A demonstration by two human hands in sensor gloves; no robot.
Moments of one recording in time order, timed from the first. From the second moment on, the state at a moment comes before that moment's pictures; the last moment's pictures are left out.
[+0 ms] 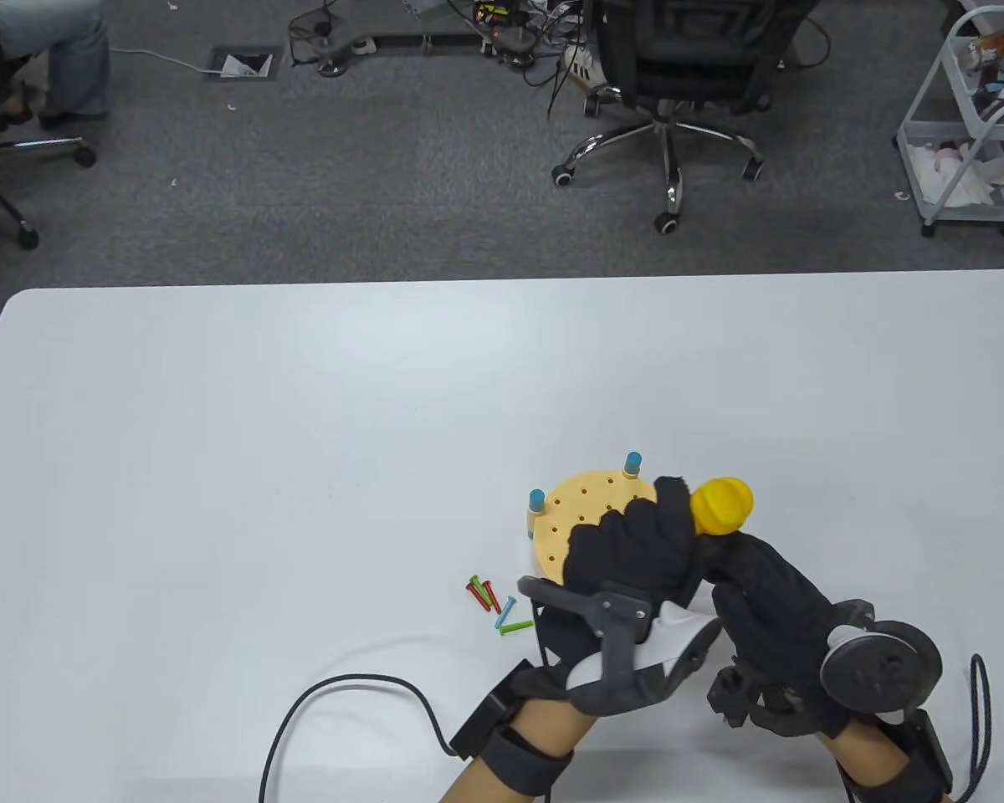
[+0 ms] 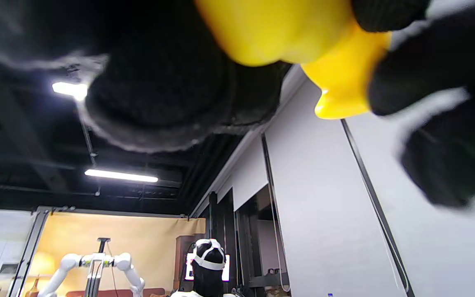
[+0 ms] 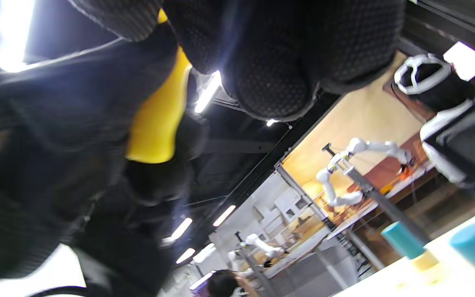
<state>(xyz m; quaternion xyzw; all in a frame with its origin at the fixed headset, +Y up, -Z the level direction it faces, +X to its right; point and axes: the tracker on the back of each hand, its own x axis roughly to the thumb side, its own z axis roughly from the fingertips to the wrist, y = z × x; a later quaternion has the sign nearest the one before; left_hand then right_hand) 0.074 -0.609 -0.182 0.37 -0.16 0.04 0.91 0.235 -0.664 -0.170 0.18 -0.23 0.84 0.46</state>
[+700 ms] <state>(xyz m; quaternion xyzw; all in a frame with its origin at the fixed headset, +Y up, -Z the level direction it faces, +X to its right) -0.001 -0.663 -0.252 0.13 -0.19 0.00 0.97 0.296 -0.714 -0.233 0.05 -0.15 0.80 0.58</state>
